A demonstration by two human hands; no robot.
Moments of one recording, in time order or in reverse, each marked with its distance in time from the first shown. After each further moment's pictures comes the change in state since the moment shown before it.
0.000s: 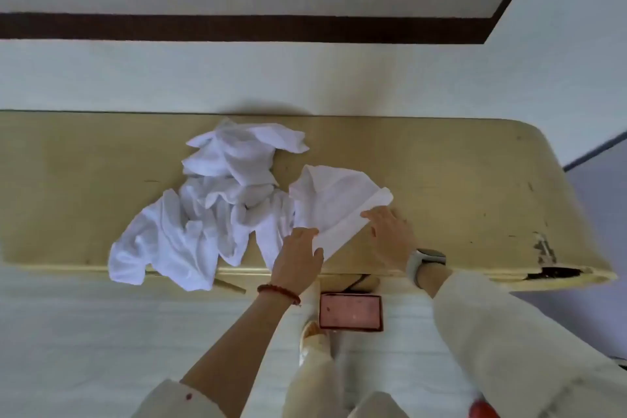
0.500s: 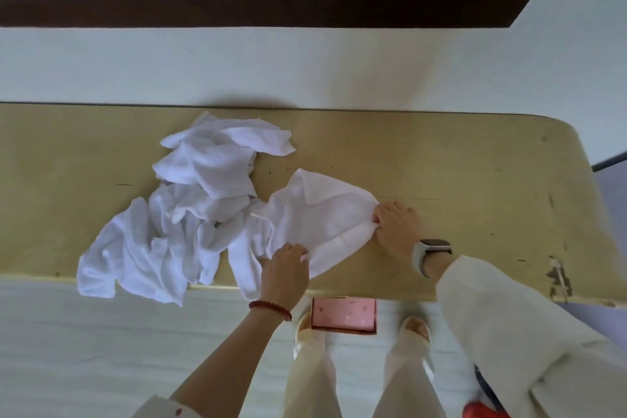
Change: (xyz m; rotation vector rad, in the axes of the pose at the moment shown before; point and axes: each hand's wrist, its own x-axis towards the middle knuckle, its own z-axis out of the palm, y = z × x) left_hand 0.050 0.001 0.031 0.155 0.033 -0.176; right_hand 0.080 0.067 0.001 -0.222 -0.133 -0.052
